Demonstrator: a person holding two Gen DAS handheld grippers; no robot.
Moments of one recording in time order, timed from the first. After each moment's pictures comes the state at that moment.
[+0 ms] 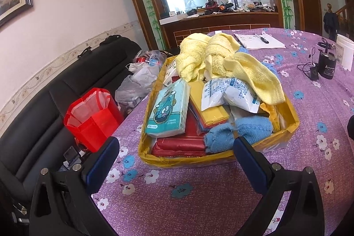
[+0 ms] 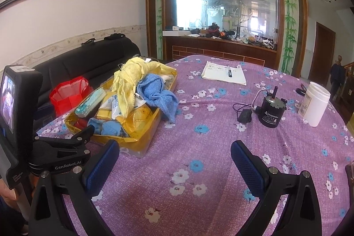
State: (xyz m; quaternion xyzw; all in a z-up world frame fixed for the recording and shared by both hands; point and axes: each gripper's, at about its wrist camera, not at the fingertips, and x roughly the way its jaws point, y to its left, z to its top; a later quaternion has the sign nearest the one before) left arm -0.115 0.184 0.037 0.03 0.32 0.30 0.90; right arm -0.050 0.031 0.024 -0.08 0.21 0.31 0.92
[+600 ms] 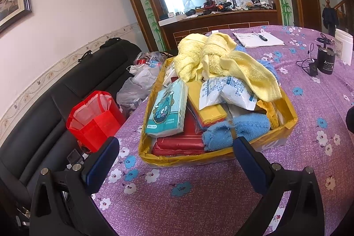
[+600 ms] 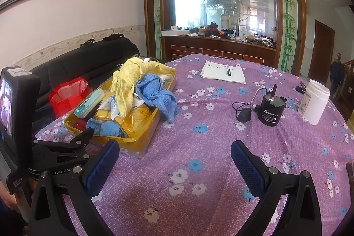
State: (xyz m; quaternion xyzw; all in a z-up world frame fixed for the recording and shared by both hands) left arm -0.113 0.175 0.036 0.05 0.33 0.31 0.89; right arm -0.048 0.029 0.024 -0.08 0.22 0.31 0.92
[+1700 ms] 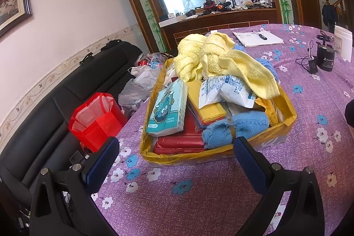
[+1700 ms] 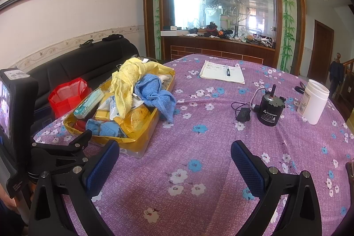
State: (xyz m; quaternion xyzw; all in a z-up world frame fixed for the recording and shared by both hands) left arm -0.115 0.174 0.036 0.05 0.33 0.30 0.89; right arm -0.048 0.030 0.024 -0.08 0.22 0.31 0.92
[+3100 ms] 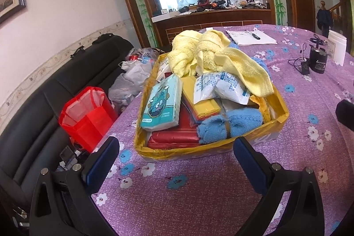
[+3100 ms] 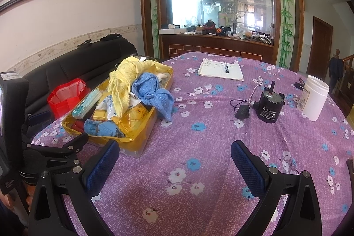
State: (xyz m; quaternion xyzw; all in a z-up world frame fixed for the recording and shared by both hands) left arm -0.126 0.190 0.039 0.02 0.34 0.27 0.90; right arm -0.045 0.026 0.023 -0.07 0.23 0.31 0.92
